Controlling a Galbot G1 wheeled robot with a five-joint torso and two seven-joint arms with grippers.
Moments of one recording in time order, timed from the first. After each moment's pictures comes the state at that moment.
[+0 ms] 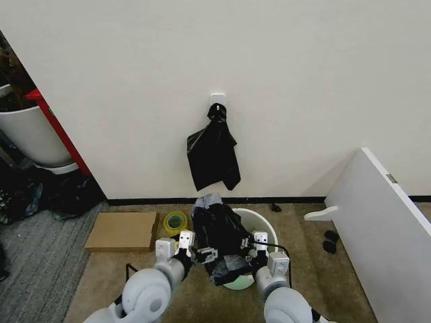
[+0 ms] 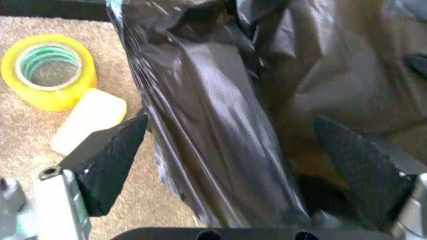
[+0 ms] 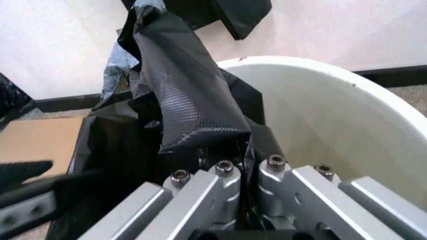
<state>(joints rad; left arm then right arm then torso) 1.19 -0.99 0.04 -2.07 -0.98 0.51 -0.53 -1.25 1.02 -0.18 2.06 0.67 -0.16 0.67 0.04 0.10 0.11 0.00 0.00</state>
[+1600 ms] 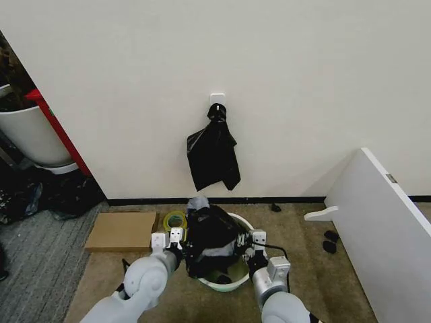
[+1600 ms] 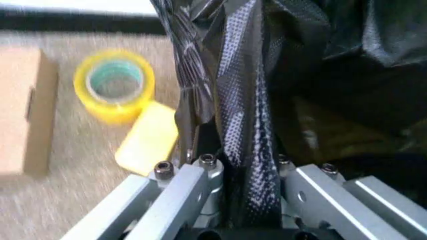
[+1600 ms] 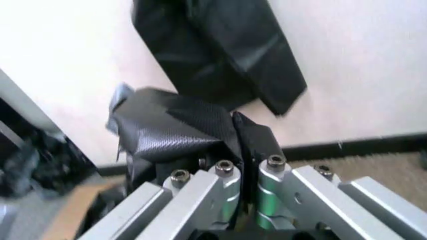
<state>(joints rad) 1.27 -1.02 -0.11 -1.97 -0.80 0.46 -0.36 -1.27 1.03 -0.16 2.08 0.62 0.08 0.52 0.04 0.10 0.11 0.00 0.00</state>
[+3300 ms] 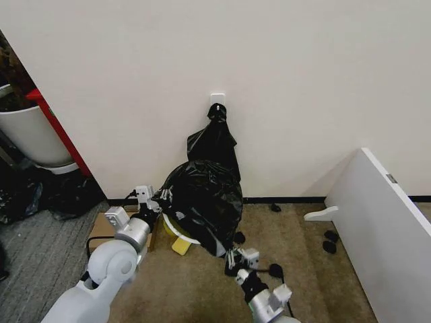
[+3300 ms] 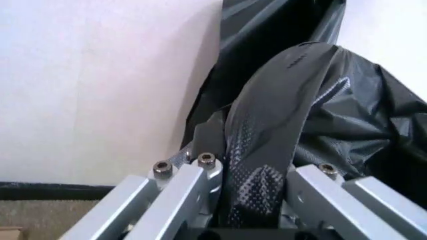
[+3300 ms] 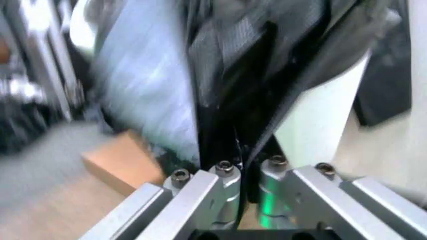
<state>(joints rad) 1.23 -1.04 -0.33 -2.04 -0.90 0.18 -0.17 -1.34 1.07 -0.11 1.70 0.18 0.48 0.03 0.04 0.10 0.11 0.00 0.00</state>
